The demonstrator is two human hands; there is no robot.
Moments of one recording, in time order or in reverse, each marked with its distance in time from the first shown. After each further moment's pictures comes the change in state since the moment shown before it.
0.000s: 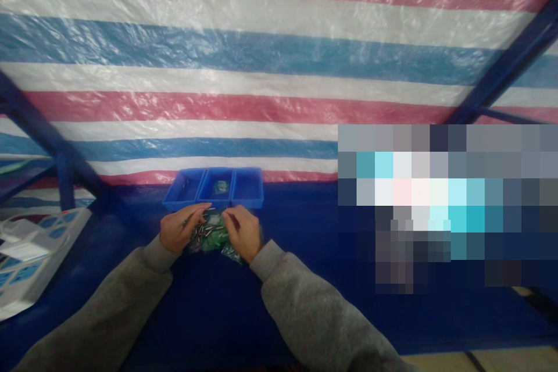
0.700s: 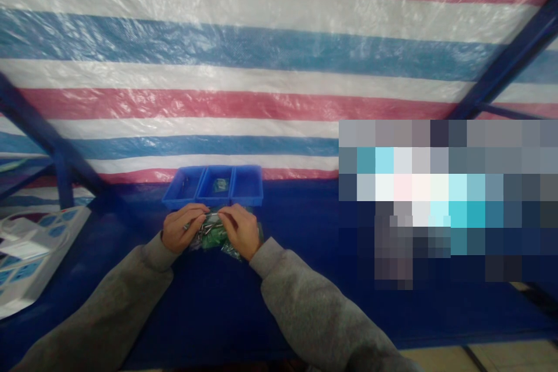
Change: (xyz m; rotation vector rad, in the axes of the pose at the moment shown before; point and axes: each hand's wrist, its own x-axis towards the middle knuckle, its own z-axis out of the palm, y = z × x) left_hand -0.001 0.003 -0.002 -0.072 -0.041 0.151; right_hand 0.001 -0.003 -0.002 0.031 -0.043 -0.057
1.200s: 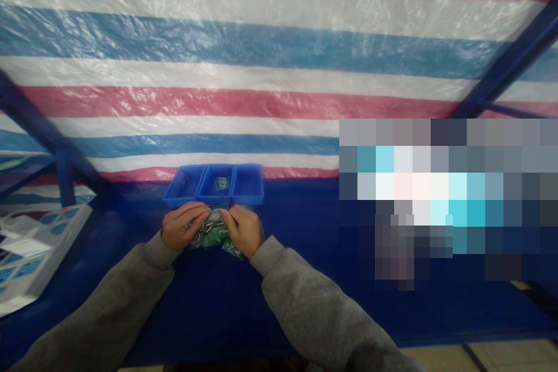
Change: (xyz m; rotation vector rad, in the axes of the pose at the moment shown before) left_hand 0.000 -0.001 0.001 0.054 0.052 0.025; right_hand -0.003 0.005 0.001 -0.139 -0.040 0.041
